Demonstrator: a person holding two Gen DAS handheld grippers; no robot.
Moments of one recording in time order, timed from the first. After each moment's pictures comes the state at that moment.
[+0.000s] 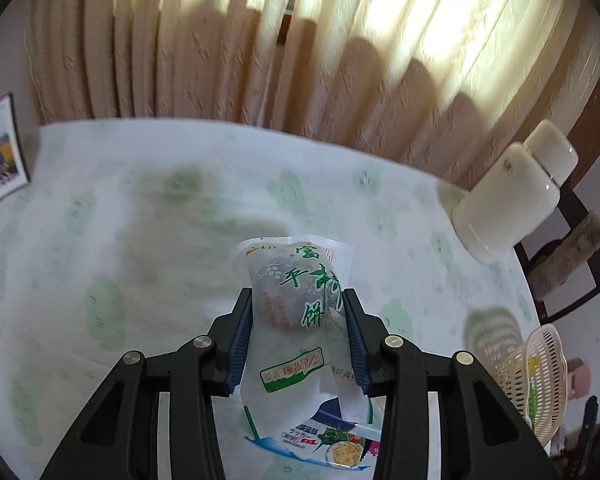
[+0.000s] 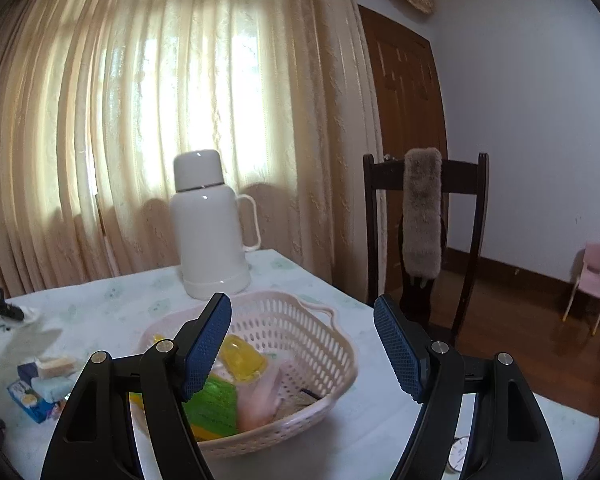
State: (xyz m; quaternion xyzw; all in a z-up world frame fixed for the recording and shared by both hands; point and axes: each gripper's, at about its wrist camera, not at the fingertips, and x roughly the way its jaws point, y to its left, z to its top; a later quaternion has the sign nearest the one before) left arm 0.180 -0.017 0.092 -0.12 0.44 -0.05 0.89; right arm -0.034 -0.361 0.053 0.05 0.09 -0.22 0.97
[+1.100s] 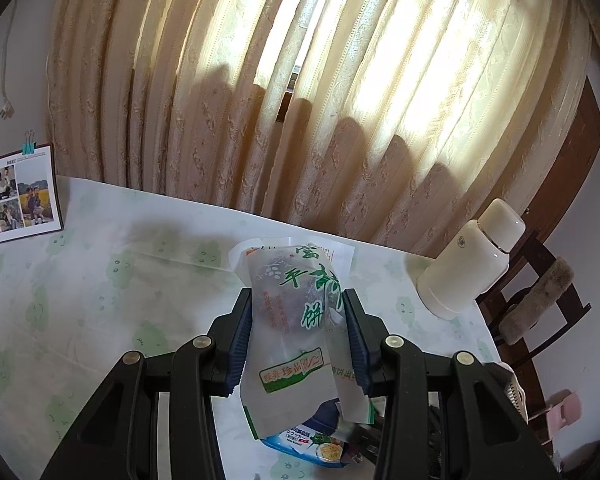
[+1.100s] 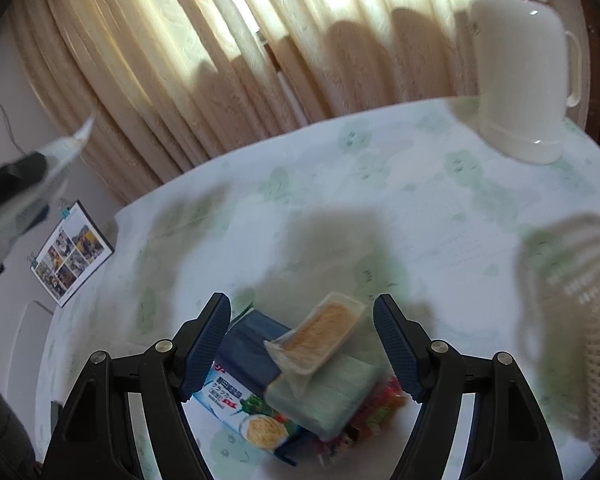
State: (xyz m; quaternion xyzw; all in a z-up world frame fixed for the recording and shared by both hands) left arm 0.135 0.024 0.167 -0.16 0.34 -0.06 0.92; right arm 0.159 -0.177 0.016 0.13 0.39 0.11 0.90
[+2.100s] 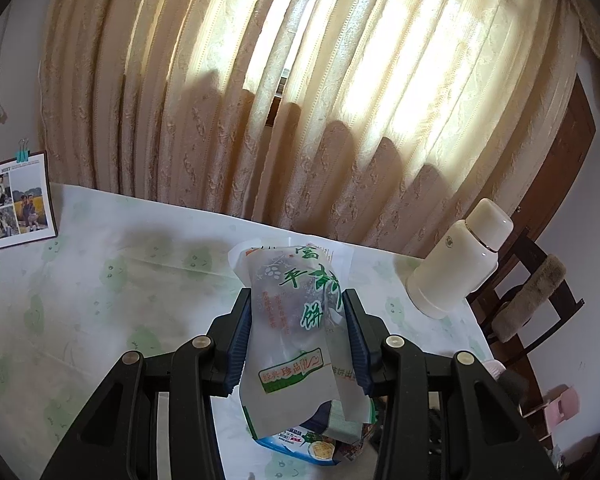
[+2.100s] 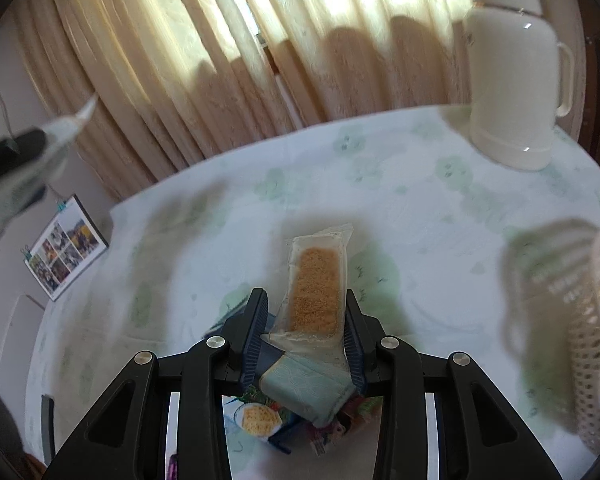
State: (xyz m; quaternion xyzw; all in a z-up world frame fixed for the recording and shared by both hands) left arm 0.129 0.022 0.174 -0.15 0.33 -0.08 0.93; right arm 0.141 -0.182 0.029 0.12 0.37 0.10 0.92
